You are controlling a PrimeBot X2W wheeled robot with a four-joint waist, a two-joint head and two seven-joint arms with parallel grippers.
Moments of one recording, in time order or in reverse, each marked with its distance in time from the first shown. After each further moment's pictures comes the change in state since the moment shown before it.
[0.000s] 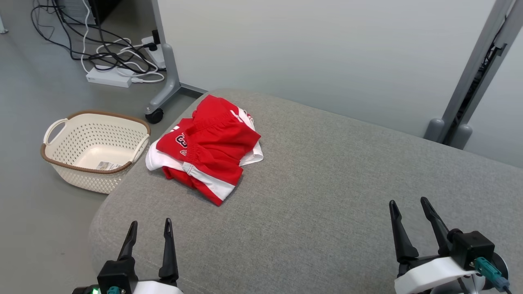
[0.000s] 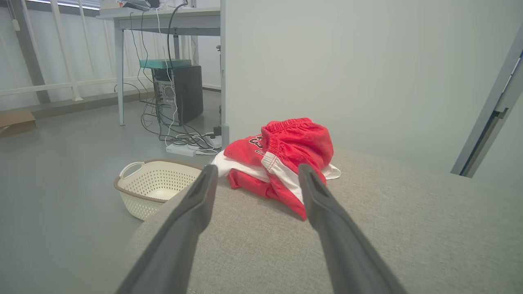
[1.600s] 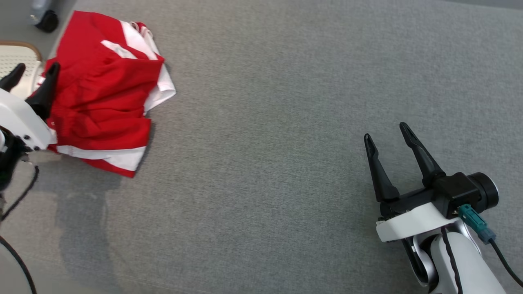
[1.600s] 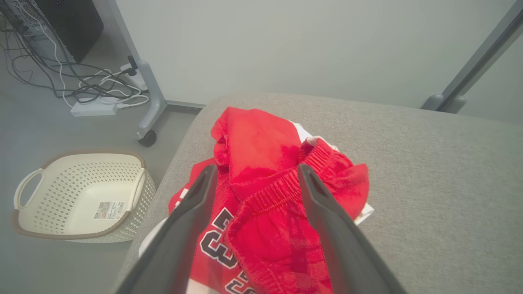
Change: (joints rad) left arm -0.775 0.485 -0.136 0.344 -0.543 -0.264 0.450; right arm -0.227 -0.028 0.108 -0.087 -0.110 0.000 0.000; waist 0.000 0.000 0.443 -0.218
